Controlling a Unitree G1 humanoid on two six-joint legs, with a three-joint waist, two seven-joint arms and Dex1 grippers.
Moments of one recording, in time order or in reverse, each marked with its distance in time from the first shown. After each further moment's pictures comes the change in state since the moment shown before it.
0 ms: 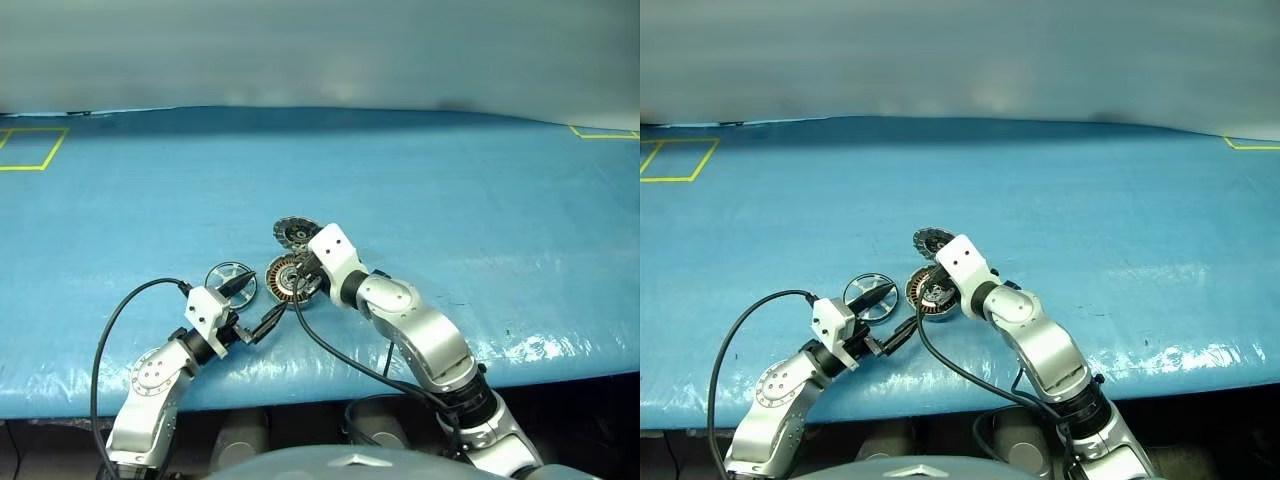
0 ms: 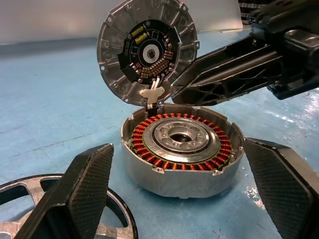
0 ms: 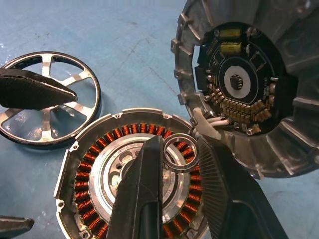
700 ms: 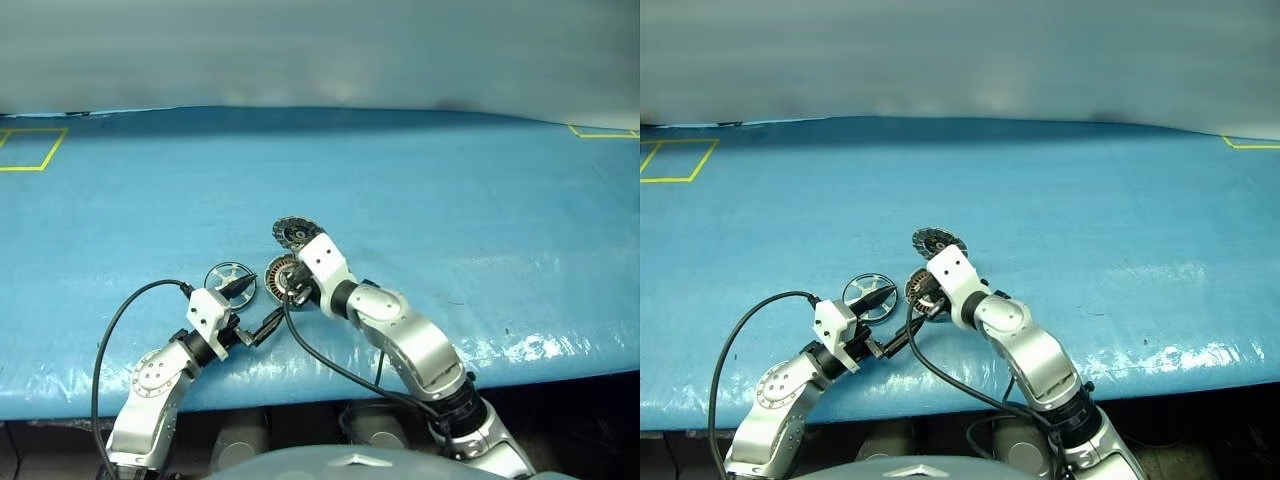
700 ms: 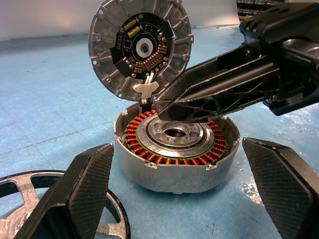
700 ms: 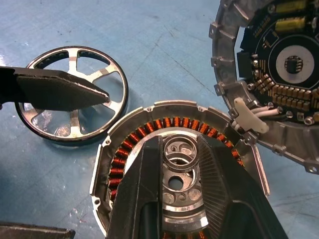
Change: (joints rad) left arm 0.001 0.004 -0.008 0.001 0.003 0.001 -0.005; right arm 0.045 0.030 0.033 0.016 0.001 -0.019 0.001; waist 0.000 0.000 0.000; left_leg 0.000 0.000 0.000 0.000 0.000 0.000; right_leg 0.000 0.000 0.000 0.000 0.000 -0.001
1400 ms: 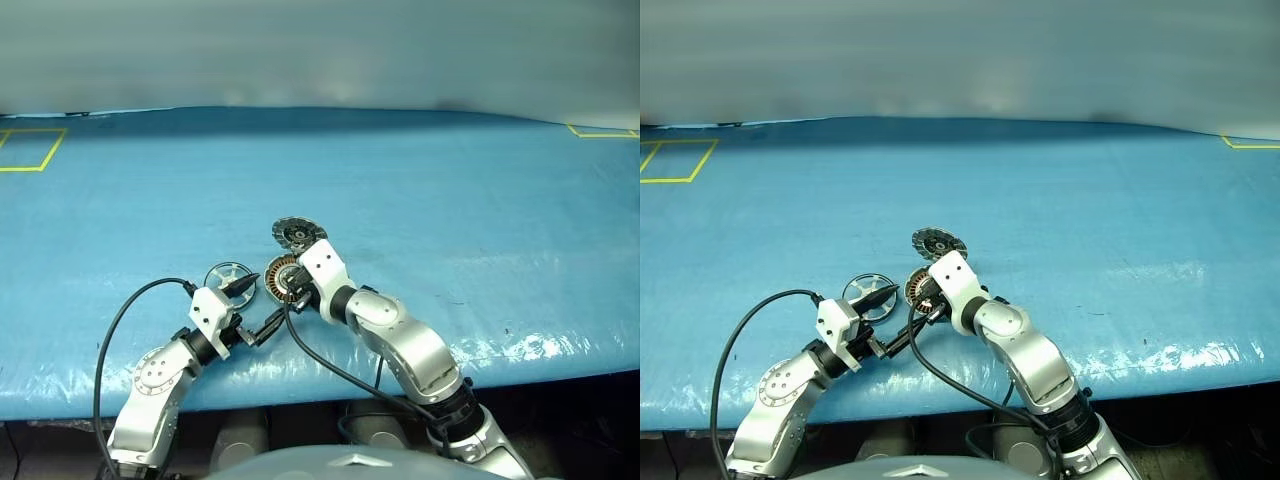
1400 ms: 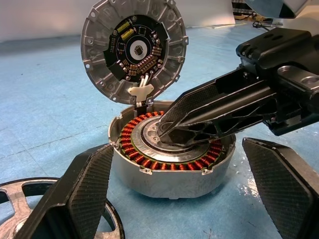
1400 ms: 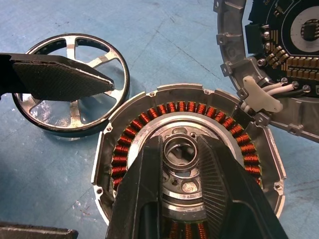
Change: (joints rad) left arm -0.009 0.007 -0.017 0.002 -0.001 0.001 0.000; right arm 0.027 0.021 -0.004 0.032 0.001 -0.023 -0.001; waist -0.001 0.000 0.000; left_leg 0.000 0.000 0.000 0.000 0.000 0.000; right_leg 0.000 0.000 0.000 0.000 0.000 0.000
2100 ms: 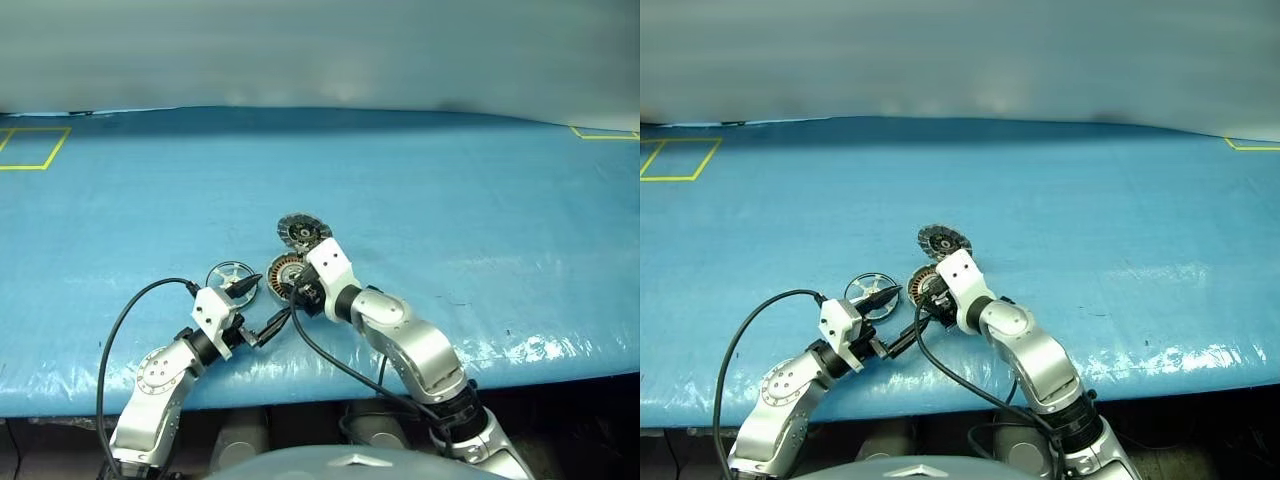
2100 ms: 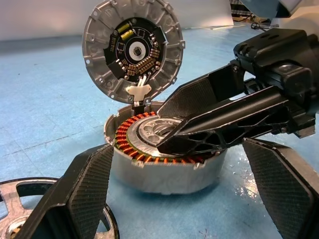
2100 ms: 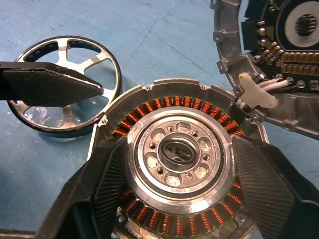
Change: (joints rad) left arm -0.005 0.000 -0.009 0.007 -0.003 0.000 0.001; right arm 0.014 -0.005 -0.038 -0.007 0.021 0.003 -0.003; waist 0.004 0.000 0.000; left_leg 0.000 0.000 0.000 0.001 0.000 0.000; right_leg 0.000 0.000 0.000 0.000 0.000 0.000
